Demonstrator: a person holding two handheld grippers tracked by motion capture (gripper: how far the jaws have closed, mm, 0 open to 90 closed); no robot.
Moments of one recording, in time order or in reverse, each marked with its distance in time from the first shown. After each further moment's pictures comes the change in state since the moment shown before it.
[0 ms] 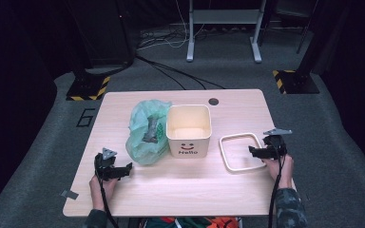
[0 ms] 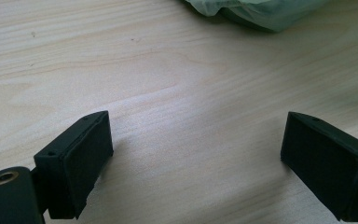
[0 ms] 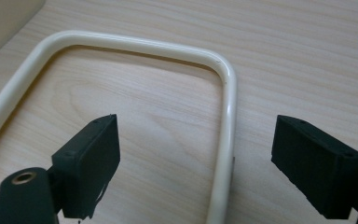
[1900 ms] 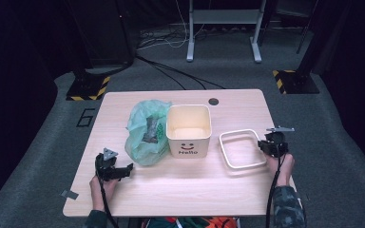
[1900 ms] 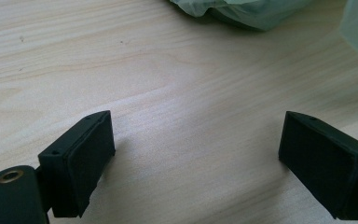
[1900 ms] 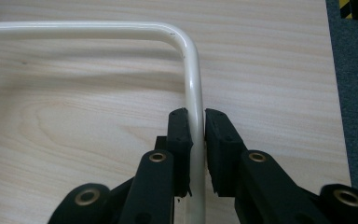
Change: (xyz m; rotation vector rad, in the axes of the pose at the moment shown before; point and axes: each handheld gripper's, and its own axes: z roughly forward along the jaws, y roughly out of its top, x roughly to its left) left arm -0.003 0.000 -0.001 -0.004 -0.021 0.020; right arm -0.004 0.007 0.002 0.017 -0.077 0.145
